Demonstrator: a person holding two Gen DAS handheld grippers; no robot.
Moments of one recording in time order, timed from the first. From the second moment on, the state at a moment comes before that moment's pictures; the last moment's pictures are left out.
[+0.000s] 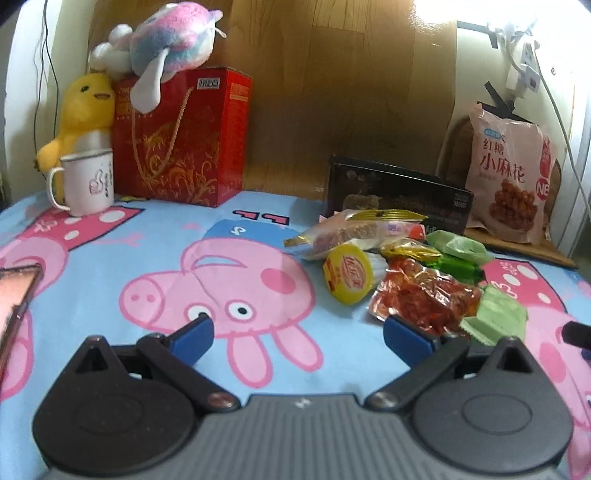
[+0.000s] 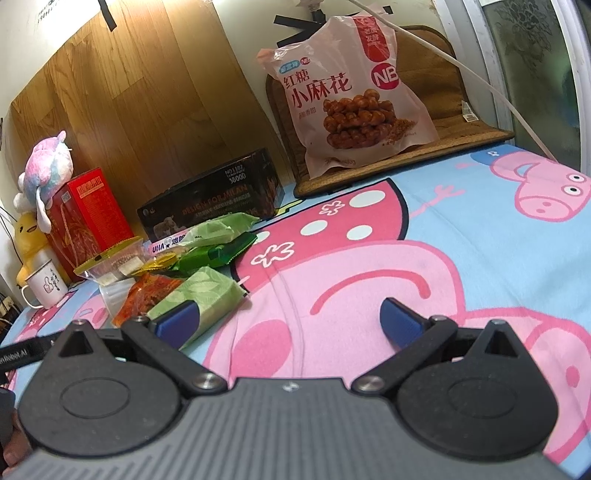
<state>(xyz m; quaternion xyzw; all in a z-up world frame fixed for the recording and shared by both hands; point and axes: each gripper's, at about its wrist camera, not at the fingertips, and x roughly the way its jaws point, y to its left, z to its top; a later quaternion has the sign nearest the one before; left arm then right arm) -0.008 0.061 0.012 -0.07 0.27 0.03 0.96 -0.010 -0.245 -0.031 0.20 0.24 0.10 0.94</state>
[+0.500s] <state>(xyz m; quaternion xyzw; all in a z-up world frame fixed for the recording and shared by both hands) -0.013 0.062 0.013 -0.10 0.26 -0.02 0.96 0.024 -0.212 -0.004 0.11 0.24 0.22 0.94</state>
